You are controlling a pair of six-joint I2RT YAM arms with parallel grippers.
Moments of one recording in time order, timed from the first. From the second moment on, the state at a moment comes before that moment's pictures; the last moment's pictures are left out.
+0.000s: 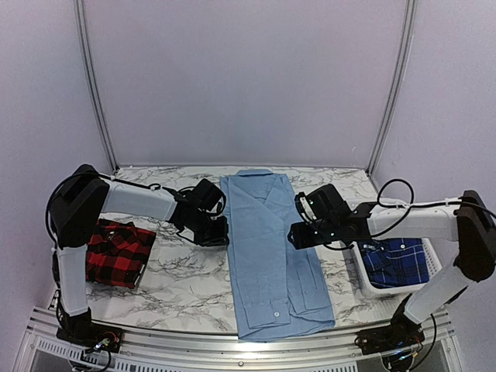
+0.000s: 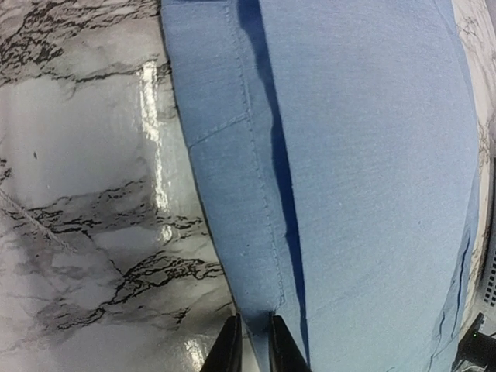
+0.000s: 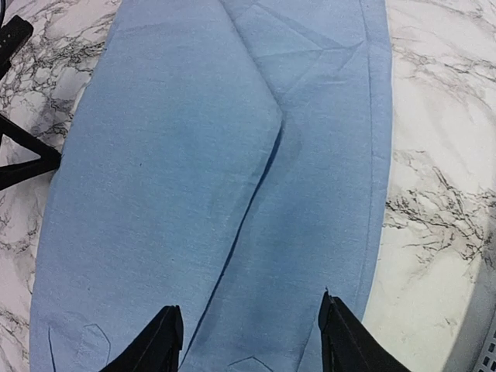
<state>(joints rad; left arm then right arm) -0.75 2.02 1.31 -0.32 0.16 -0.76 0.73 1.49 0.86 -0.24 0.12 0.39</state>
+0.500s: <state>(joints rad) -0.71 2.04 1.28 -0.25 0.18 -0.79 0.73 1.56 0.92 -0.23 0.19 0.39</state>
